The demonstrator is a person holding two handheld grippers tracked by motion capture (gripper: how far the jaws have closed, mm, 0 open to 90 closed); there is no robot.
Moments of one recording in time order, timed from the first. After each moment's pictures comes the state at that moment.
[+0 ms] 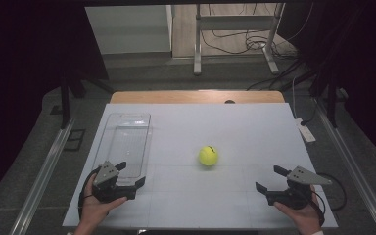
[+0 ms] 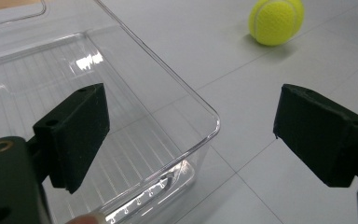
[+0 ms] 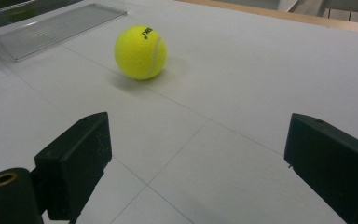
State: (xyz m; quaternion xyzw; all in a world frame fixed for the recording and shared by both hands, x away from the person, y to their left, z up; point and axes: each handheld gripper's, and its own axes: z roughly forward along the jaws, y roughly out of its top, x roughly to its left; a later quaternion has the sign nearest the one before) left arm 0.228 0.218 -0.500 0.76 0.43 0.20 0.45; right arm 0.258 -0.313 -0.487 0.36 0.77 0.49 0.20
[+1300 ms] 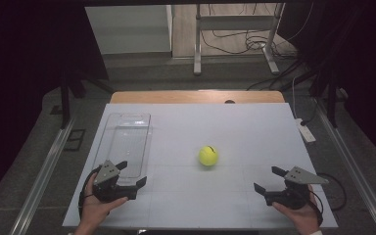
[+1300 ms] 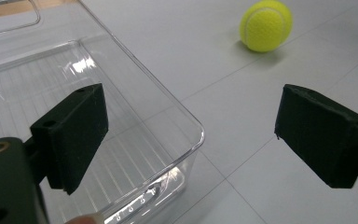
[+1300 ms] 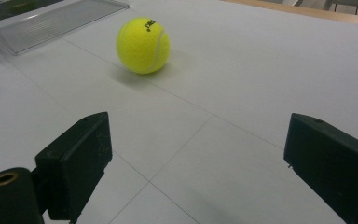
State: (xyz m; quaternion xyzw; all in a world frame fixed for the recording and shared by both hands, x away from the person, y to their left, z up) left arm 0.226 0.213 -0.491 0.76 0.42 0.19 0.45; right arm 0.259 -0.310 -0.491 0.35 0.78 0.48 0.19
